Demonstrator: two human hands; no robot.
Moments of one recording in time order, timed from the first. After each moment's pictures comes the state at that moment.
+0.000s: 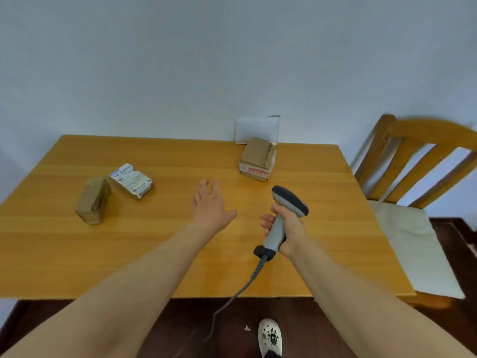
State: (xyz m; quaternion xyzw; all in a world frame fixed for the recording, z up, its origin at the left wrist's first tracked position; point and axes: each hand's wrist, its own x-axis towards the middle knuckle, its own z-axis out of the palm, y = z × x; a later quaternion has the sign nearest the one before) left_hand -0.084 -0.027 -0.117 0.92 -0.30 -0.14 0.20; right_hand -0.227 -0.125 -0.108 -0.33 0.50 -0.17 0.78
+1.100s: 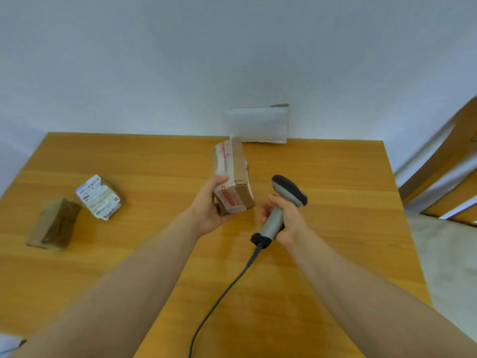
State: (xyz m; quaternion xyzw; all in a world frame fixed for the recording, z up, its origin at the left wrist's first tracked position) left_hand -0.014 -0.201 -0.144 0.61 0.10 -0.48 0.62; right_hand -0.126 -0.327 -0.183 -0.22 0.51 -0.05 0.83
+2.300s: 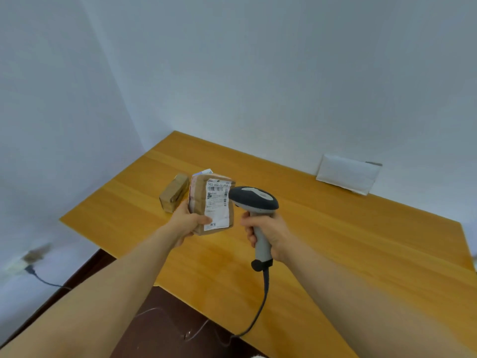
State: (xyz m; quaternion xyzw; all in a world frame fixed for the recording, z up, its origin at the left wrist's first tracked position) left_hand 0.011 0.102 -0.104 0.74 0.11 -0.26 0.60; right_hand -0.079 -0.083 -0.074 -0.63 0.24 0.12 0.73
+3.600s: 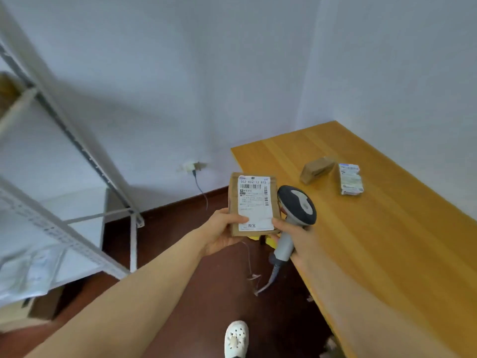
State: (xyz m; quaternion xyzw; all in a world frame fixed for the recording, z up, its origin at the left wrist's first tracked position) left_hand -0.204 0.275 -0.102 0.50 0.26 -0.13 0.81; right_hand -0.150 0.097 -0.116 -0.56 0.13 0.25 0.78
